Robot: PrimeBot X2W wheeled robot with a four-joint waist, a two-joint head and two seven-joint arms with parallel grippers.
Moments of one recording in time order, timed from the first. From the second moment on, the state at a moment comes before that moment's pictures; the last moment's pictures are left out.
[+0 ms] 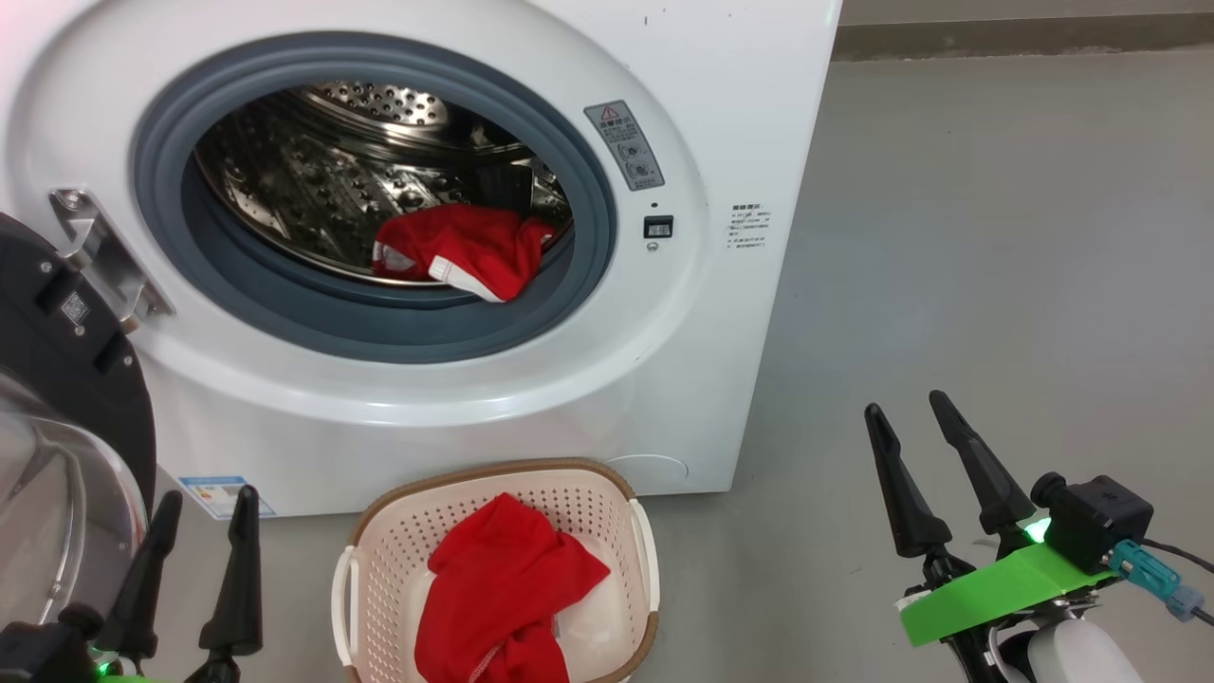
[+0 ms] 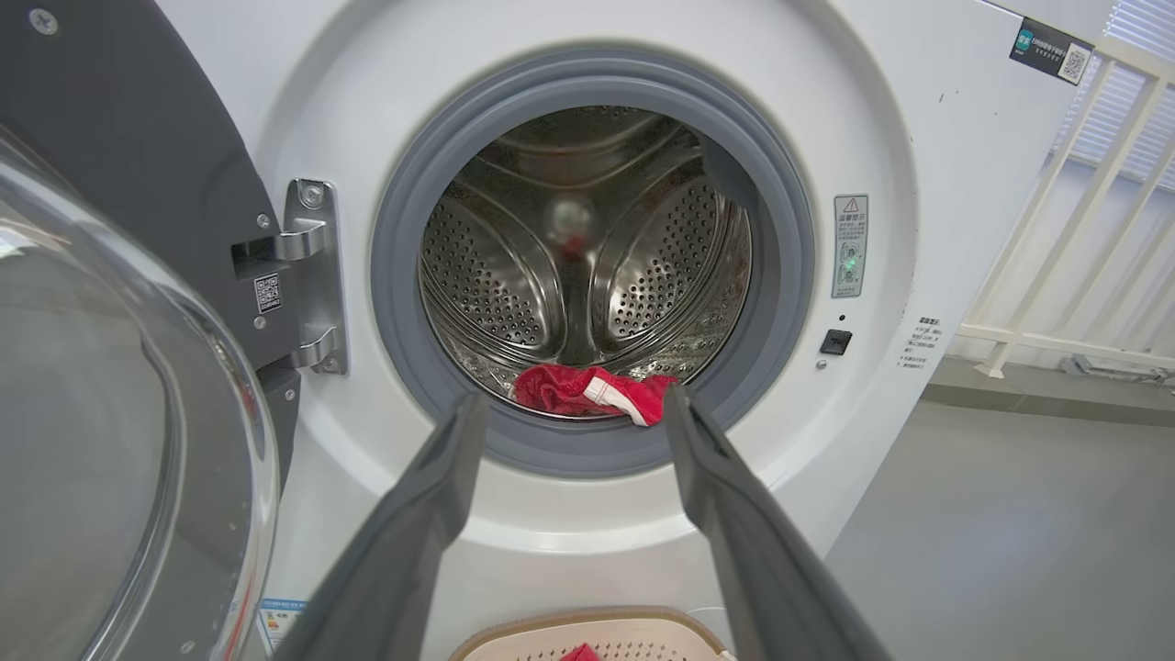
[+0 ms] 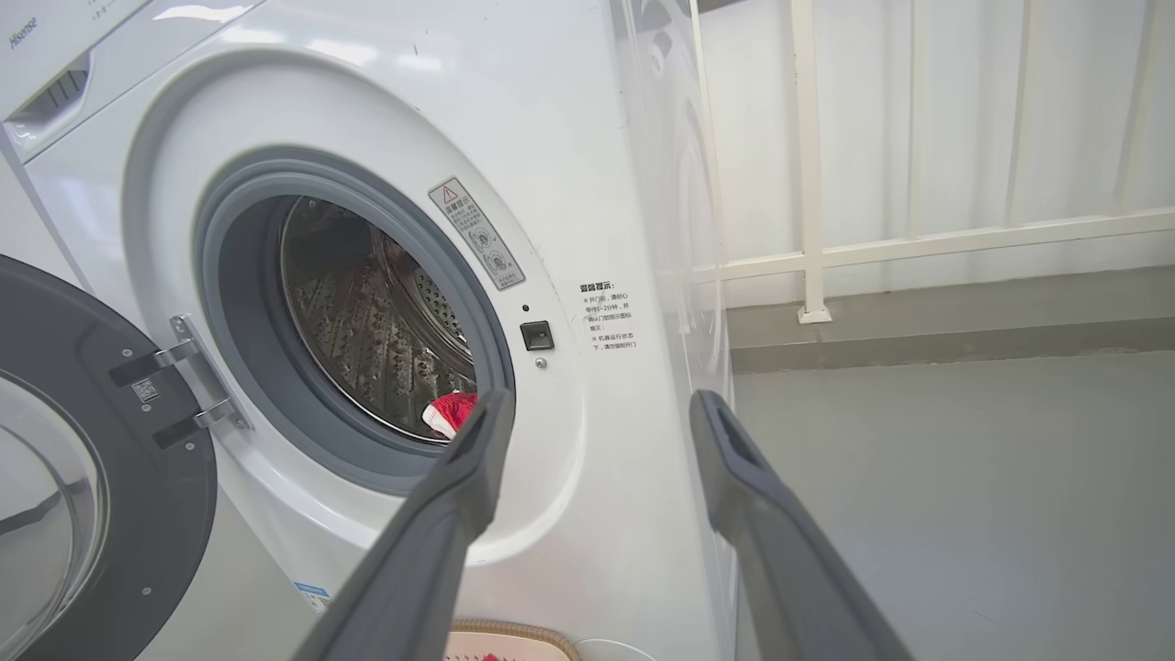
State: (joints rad) left arm 0.04 0.39 -0.24 -0.06 -0.67 0.06 -0.25; right arm -0.14 -0.14 0.12 0.14 0.39 0.13 -0.26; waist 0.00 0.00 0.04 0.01
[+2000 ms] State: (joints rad) left arm -0.49 0.33 -0.33 0.33 -0.63 -0.10 -0.22; right arm -0.23 -0.07 0.13 0.09 0.34 0.13 -0.26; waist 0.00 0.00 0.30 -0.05
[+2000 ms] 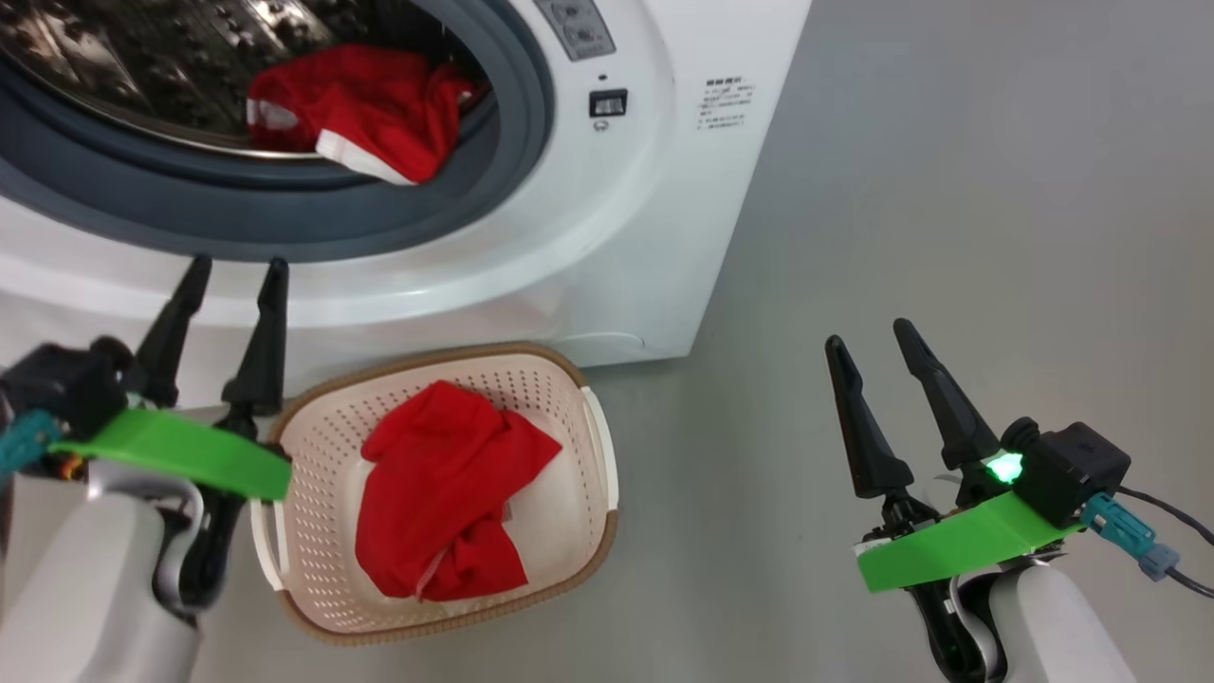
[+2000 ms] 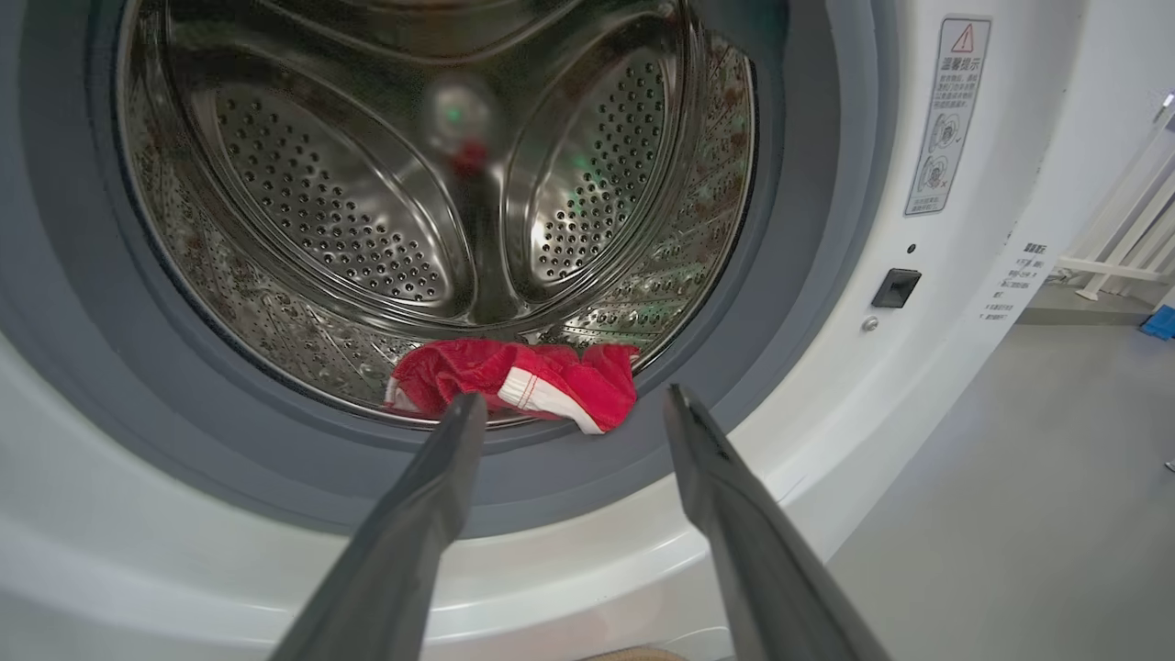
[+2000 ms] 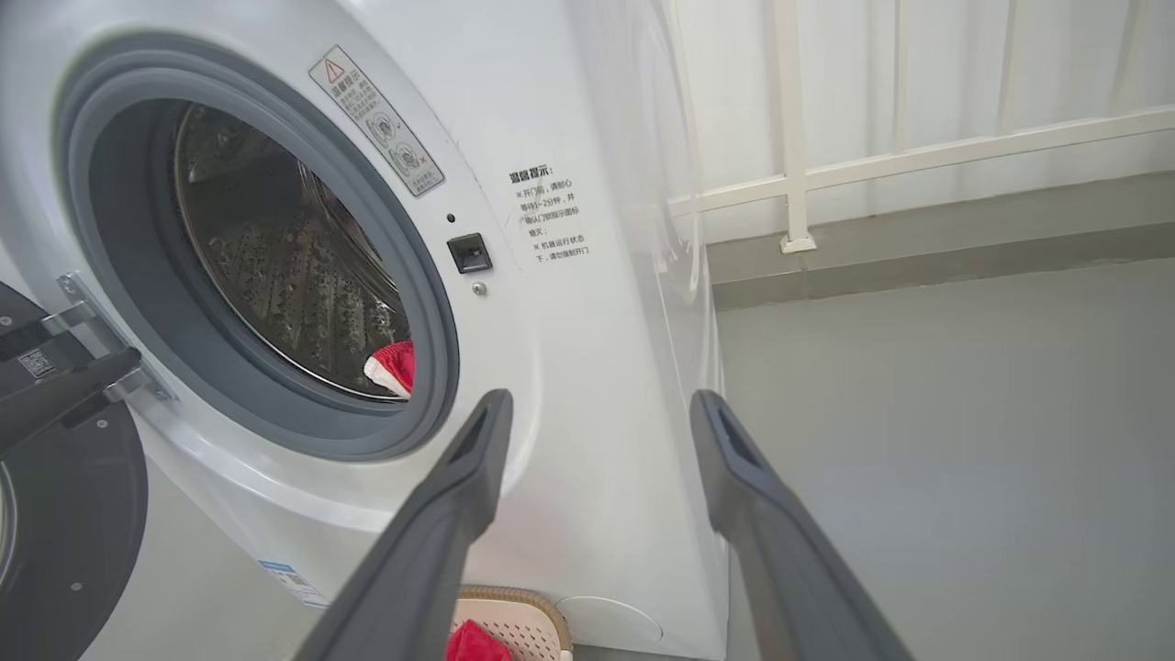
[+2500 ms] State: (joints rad) left arm -0.81 0.32 -0.39 0.57 -0.68 -0.13 -0.18; right arm -0.29 -0.06 0.15 0.07 0.31 0.13 -0.26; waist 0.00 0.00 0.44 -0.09
